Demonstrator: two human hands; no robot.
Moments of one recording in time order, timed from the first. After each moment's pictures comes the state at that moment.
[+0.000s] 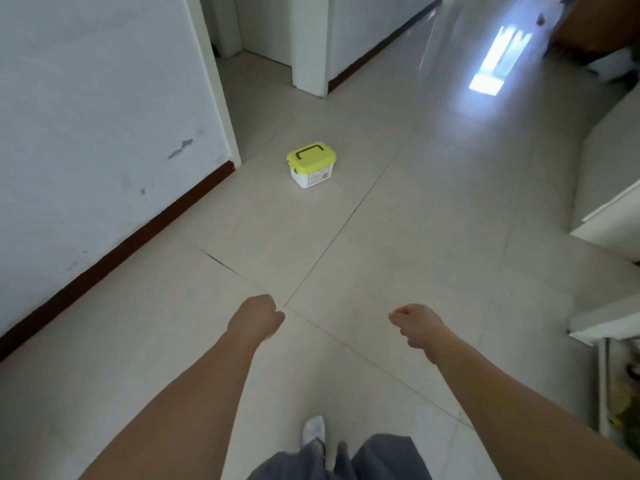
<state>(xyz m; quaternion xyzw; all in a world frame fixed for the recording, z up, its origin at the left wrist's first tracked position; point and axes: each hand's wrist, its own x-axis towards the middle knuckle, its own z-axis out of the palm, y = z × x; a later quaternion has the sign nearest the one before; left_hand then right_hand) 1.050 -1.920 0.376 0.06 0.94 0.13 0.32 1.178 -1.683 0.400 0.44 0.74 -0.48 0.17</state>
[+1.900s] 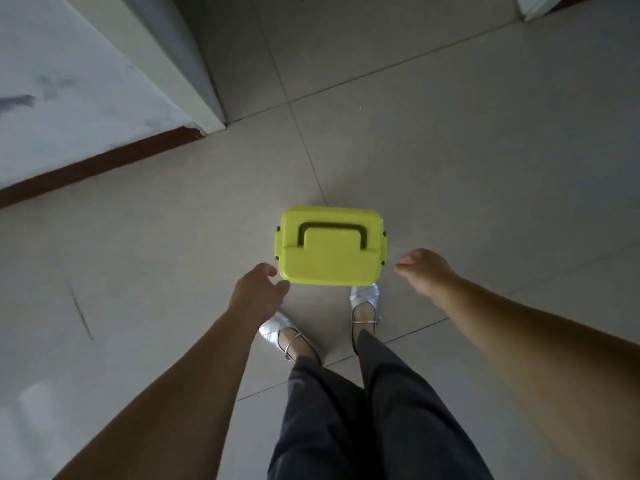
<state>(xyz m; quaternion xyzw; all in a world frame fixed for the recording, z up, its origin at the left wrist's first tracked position) 0.115 -1.478 0.083 -0.37 0.77 0.32 0.41 0.033 -1.233 0.078 0.20 0.83 -0.21 0.47</state>
